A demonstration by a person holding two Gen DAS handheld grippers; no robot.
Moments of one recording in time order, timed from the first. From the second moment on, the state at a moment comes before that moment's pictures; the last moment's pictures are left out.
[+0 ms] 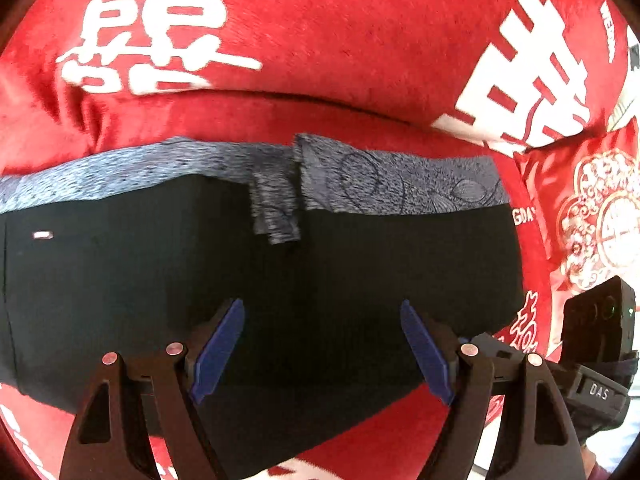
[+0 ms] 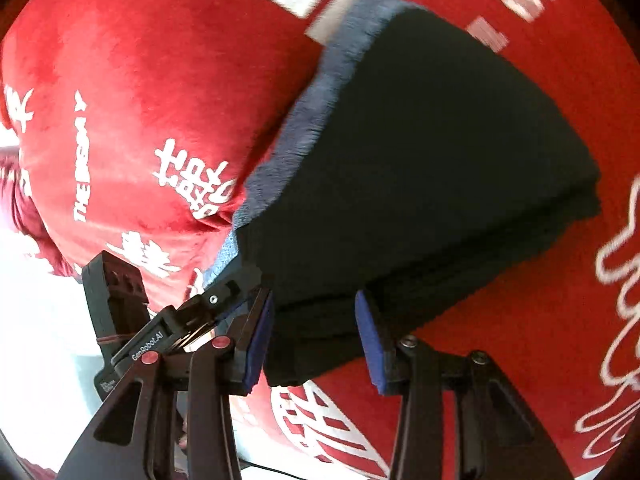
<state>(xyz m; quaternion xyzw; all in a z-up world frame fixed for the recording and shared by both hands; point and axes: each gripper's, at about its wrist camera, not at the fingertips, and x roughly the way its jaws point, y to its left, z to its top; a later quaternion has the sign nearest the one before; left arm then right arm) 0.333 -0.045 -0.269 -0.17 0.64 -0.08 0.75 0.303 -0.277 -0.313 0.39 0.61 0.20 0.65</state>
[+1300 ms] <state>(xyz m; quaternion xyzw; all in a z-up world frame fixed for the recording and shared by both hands) 0.355 -0.093 -0.235 -0.09 0.60 -0.04 0.79 0.429 -0.379 -0.308 0.33 0.61 0.22 0.69</state>
